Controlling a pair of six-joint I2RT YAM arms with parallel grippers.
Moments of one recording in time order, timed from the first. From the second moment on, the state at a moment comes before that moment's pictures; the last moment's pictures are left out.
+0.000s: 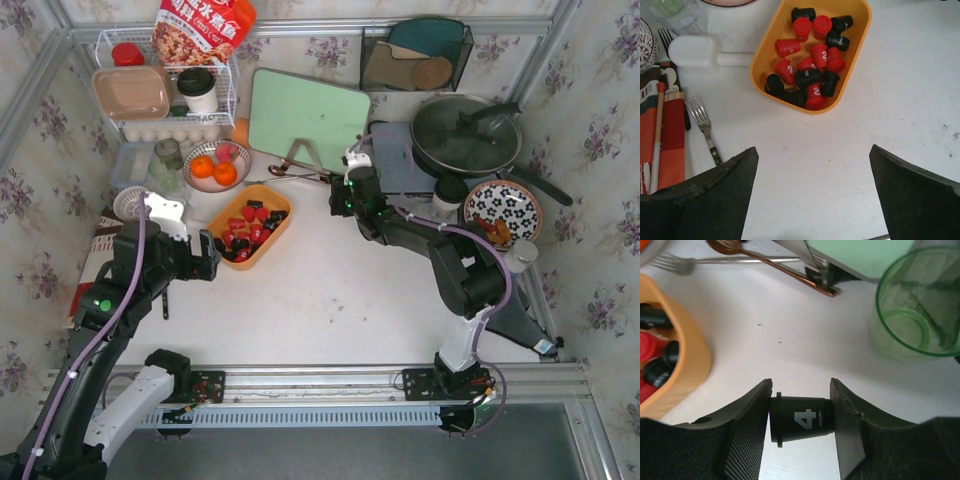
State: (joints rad) left arm -0.33 0.71 0.95 -0.77 -0.01 -0.09; right arm 0.50 1.88 1.14 0.24 0.12 0.27
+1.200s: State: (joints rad) left arm -0.27 0.79 0.94 -0.72 0.14 -0.20; right arm 0.65 1.32 0.30 1.09 -0.04 -0.15
